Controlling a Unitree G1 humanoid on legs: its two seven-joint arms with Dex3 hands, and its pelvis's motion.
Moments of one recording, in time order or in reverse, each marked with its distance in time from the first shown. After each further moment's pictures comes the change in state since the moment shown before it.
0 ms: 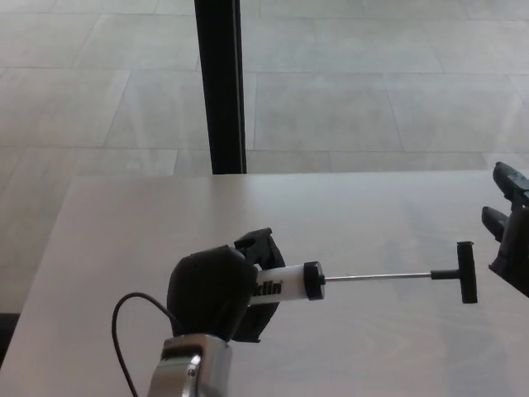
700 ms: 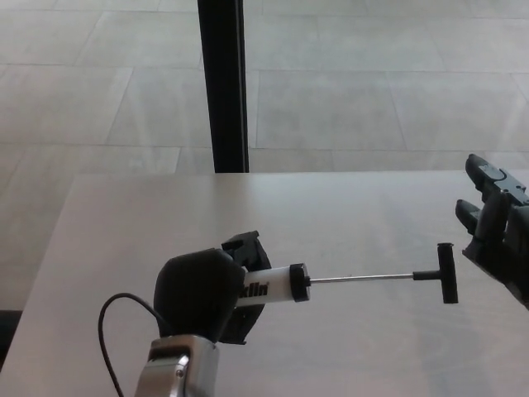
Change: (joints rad) left_arm 0.007 0.053 -0.009 0.006 0.005 0.011 -0.001; right_arm -0.059 0.045 0.034 -0.068 -0.007 0.145 -0.023
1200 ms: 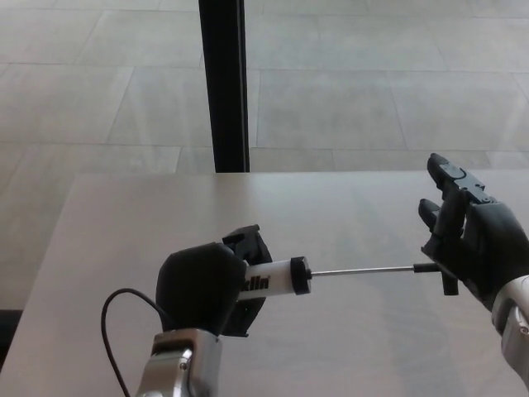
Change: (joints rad) left_arm -0.034 -0.027 0.016 0.027 -0.004 0.000 0.025; right_arm -0.017 0.101 0.058 -0.014 -0.033 0.034 -0.042
